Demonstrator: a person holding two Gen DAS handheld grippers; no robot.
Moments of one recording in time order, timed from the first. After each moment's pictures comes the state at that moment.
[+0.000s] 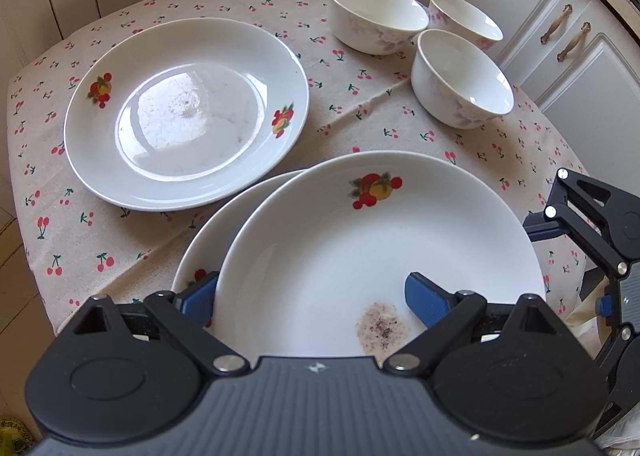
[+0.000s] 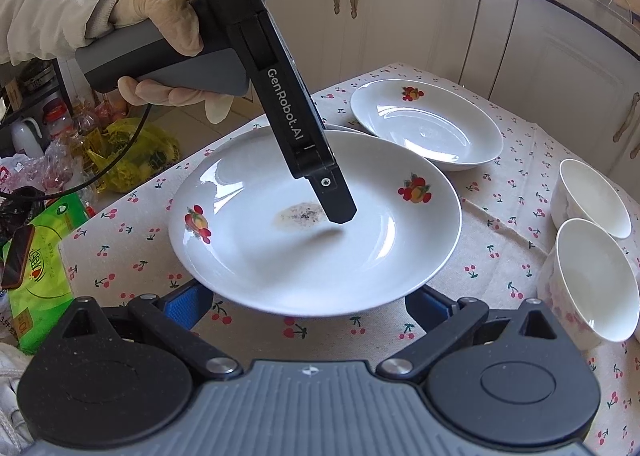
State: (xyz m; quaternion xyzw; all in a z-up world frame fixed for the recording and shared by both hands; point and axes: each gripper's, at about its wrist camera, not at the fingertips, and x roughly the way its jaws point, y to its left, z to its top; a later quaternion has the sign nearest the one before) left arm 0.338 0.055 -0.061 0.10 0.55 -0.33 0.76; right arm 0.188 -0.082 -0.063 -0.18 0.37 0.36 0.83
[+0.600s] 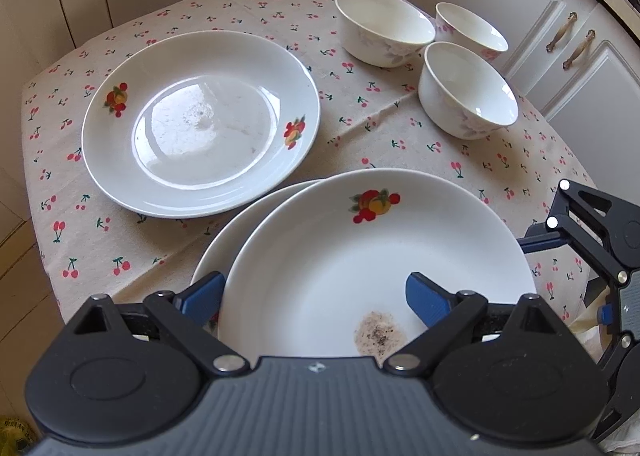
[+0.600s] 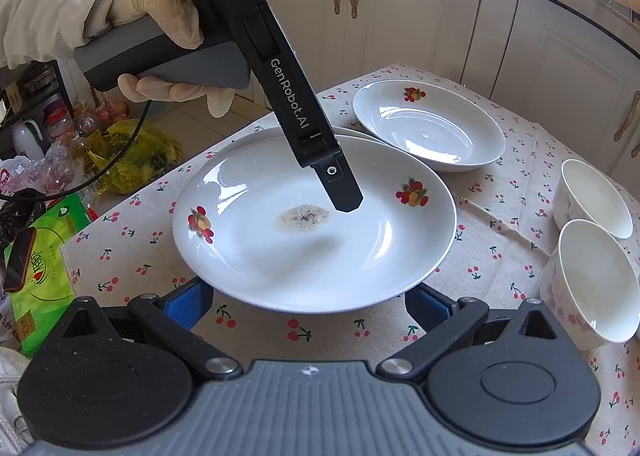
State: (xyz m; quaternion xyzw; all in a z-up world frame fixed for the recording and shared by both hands) left arm 0.336 0.059 -0.053 0.10 0.54 -0.31 0.78; right arm 0.187 -0.080 -0.062 -0.18 0.38 0.36 0.83
